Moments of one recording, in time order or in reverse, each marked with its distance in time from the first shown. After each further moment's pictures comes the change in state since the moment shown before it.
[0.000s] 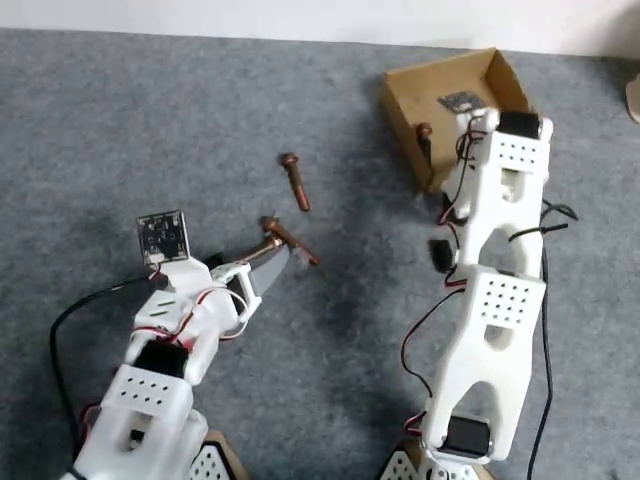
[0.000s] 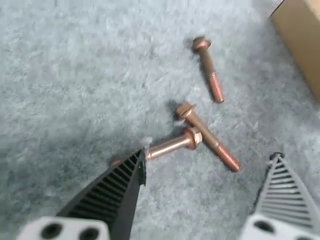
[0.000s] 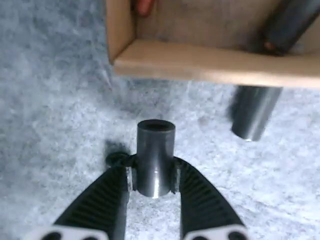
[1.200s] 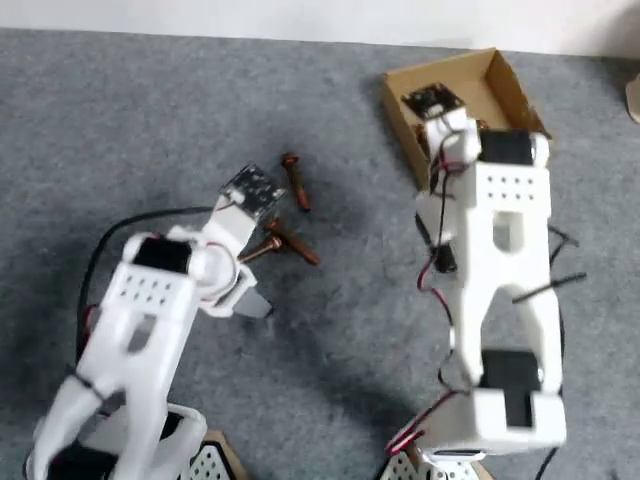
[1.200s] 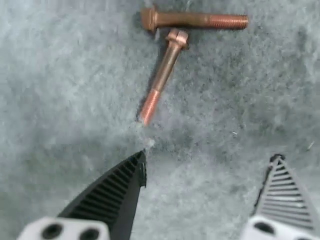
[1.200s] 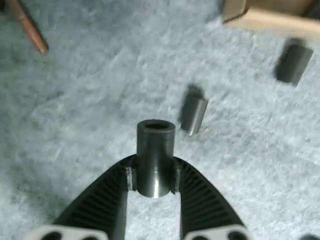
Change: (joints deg) left arm -1.2 32.7 -42.5 42.7 -52.3; right arm -9.3 -56.3 57.2 -8.4 -3.0
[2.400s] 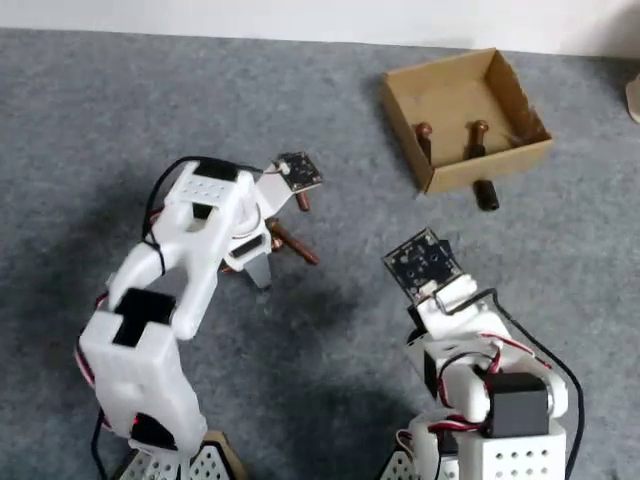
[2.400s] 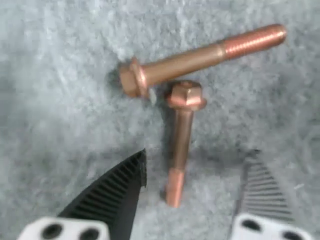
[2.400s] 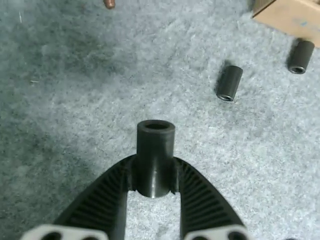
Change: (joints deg) left arm 0.4 49.1 -33.5 -0.1 -17.0; right arm -5.7 -72.6 52.4 -0.5 2.5
